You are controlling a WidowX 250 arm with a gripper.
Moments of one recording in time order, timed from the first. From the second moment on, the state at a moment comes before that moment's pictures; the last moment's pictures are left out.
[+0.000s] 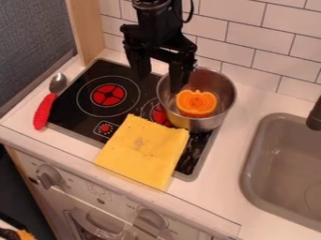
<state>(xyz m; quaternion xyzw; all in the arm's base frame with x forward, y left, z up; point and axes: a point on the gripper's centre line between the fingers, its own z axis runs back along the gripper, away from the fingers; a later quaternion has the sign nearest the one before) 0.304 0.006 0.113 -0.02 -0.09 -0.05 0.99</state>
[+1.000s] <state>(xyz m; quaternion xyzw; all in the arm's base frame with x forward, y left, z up) 0.249 0.155 0.095 0.00 -0.07 0.15 0.99</state>
